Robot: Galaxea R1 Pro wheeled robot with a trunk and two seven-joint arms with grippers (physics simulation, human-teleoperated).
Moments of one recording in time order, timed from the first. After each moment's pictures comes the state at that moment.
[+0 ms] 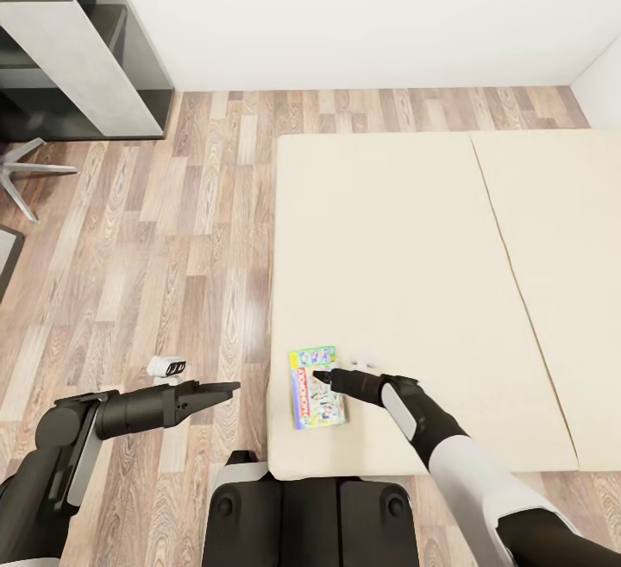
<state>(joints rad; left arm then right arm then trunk) -0.41 0.14 0.21 -1.46 0.11 0.99 -1.57 -0.81 0.08 0.15 -0.52 -0.39 0.42 0.39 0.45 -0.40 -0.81</state>
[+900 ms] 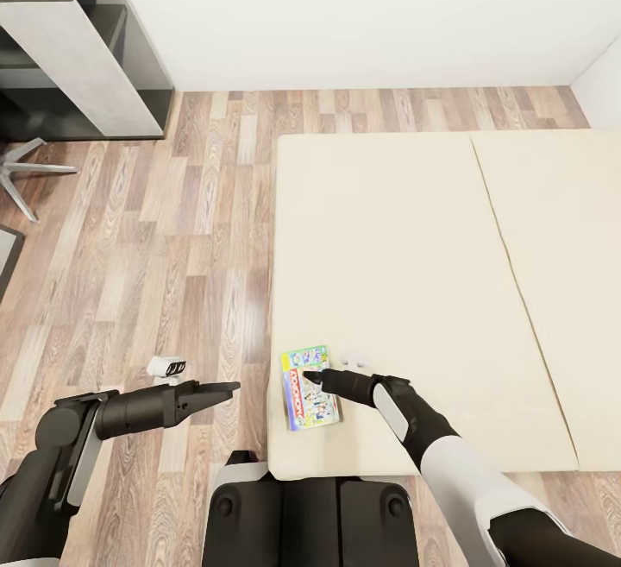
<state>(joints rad) -0.41 0.14 0.21 -1.46 0.11 0.99 -1.57 -0.81 0.12 0.16 -0.51 -0.39 0.41 0.42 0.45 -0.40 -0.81</state>
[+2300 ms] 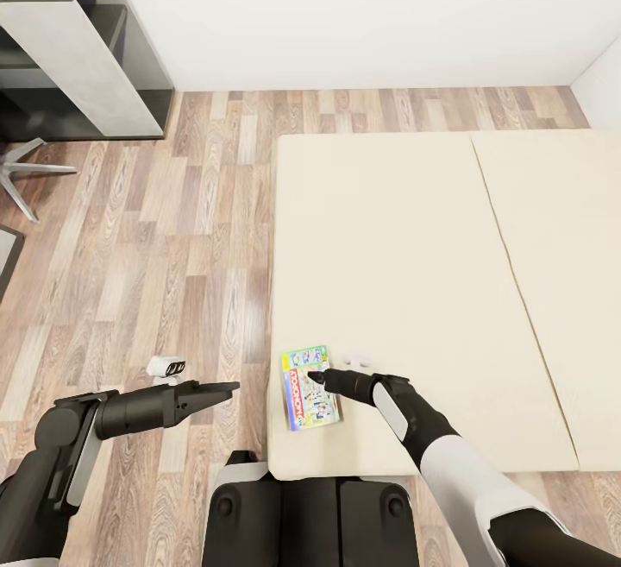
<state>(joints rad) -0.41 0.14 0.22 -1.46 0.11 0.99 -1.57 -0.81 0.12 0.16 -0.52 -0.38 0.42 0.33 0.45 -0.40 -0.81</state>
